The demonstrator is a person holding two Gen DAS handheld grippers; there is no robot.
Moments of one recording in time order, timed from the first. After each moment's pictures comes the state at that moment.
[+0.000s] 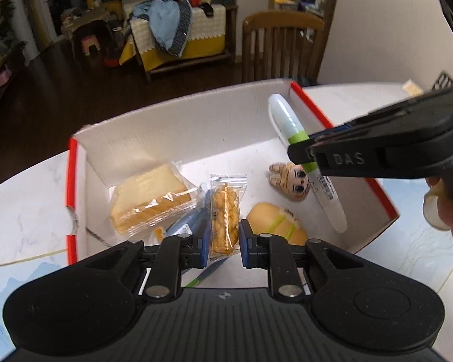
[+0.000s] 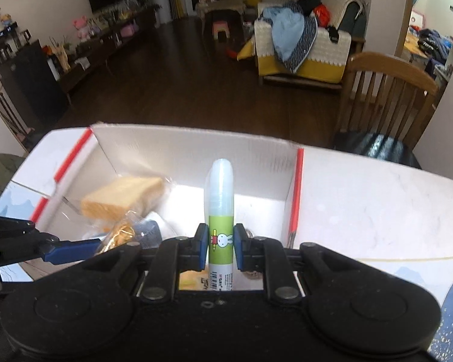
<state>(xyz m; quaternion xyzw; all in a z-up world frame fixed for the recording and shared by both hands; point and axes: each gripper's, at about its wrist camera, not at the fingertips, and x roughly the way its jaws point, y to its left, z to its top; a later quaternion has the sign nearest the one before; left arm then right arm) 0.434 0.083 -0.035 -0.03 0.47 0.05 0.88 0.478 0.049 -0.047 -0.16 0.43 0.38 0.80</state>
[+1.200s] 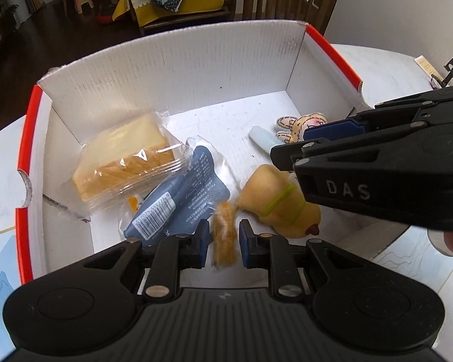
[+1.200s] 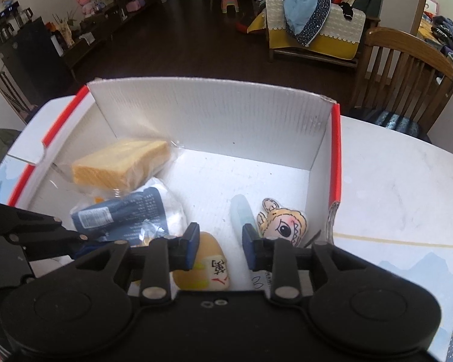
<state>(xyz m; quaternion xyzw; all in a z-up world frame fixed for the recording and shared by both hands) 0.452 0.091 -0.072 -0.07 0.54 0.04 0.84 0.477 0.065 -0.083 -0.17 0.47 0.39 0.77</state>
